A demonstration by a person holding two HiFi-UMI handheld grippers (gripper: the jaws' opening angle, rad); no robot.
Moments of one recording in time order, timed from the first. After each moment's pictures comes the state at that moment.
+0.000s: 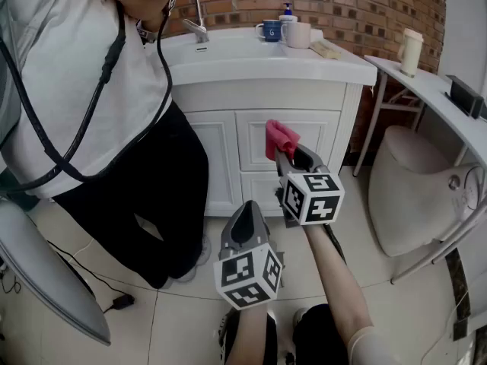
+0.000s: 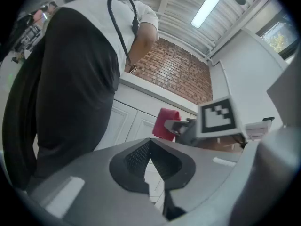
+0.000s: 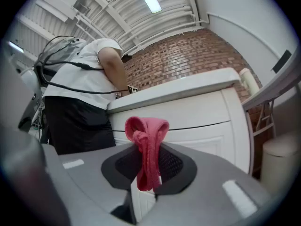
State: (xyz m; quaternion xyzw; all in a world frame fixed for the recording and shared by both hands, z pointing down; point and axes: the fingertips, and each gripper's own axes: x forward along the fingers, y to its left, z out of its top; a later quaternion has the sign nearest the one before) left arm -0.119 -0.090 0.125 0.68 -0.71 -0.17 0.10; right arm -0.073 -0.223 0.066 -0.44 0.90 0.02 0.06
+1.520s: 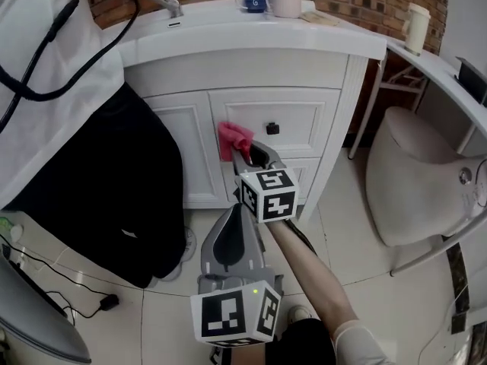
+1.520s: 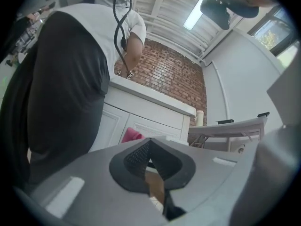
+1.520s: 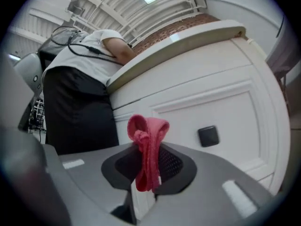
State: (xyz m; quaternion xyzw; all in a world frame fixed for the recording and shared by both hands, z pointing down) left arm -0.098 -0.080 0.112 0.70 -0.70 -0.16 0.07; right arm -0.142 -0.263 0.164 -0.39 0.92 -0.03 0.03
